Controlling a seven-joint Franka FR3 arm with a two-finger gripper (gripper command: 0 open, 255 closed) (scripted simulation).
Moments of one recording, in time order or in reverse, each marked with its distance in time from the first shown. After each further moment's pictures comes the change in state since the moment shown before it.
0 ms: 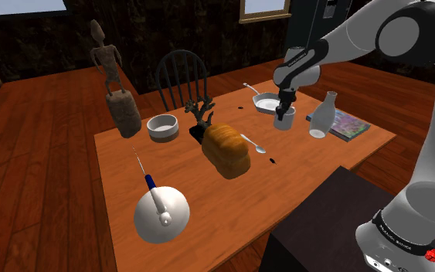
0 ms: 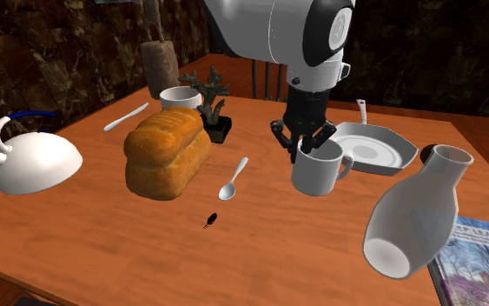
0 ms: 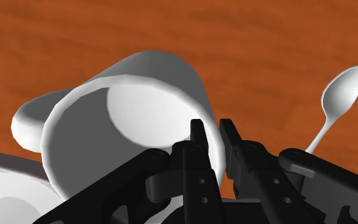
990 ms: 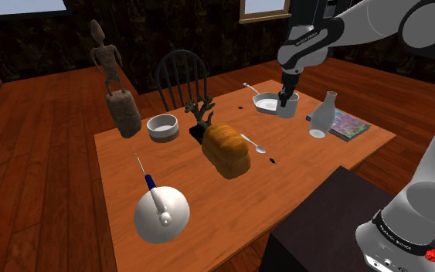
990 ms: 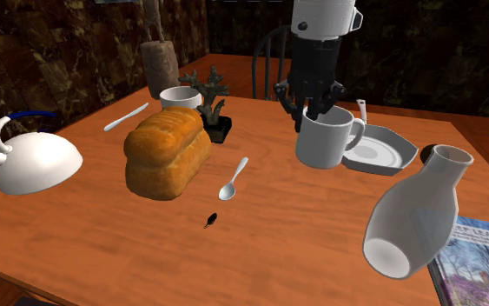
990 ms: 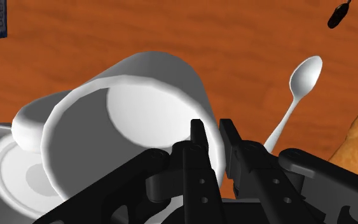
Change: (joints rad) arm 0.012 -0.117 -0.016 0.058 -0.041 -0.172 0.029
